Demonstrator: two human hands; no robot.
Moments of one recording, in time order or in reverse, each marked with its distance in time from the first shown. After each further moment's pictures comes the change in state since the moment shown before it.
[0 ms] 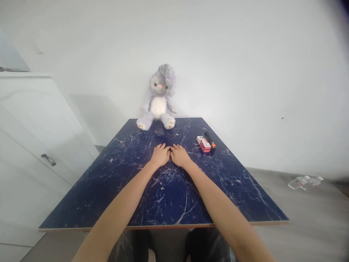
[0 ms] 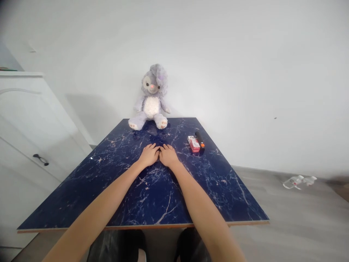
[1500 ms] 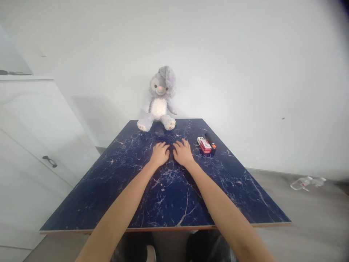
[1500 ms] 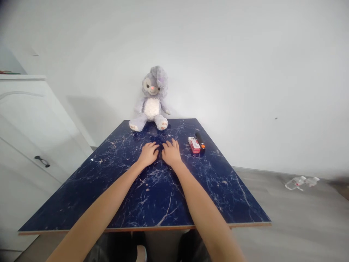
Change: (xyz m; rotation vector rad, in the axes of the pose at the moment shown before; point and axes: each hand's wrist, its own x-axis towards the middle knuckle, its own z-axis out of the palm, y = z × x) left_hand 0.002 -0.012 -0.013 -0.050 0.139 0.005; right_hand -0.003 0.007 -0.024 -0.004 0.210 0.072
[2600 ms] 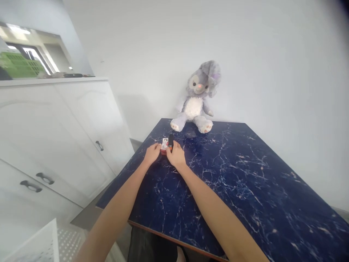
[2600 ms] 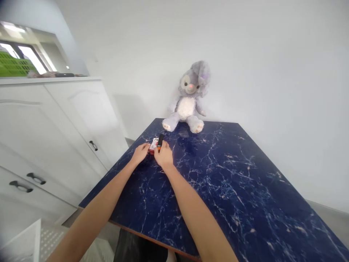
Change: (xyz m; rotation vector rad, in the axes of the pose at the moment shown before) left_hand -0.070 -0.172 -0.073 -0.479 0.140 -0.579; right_hand 0.060 -0.197 0.087 0.455 -0.027 0.077
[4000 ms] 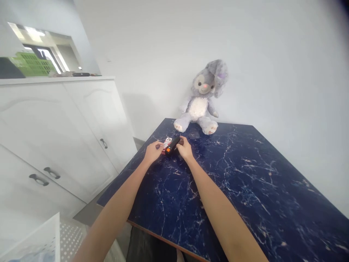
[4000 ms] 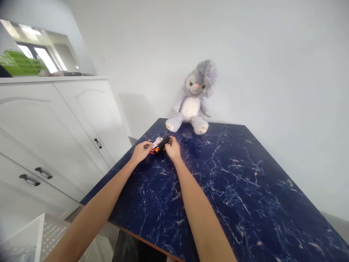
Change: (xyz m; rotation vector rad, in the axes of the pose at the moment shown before) left_hand -0.003 0.003 -0.004 0.041 0.081 0.063; right_hand 0.053 0.059 0.014 0.591 0.003 0.145
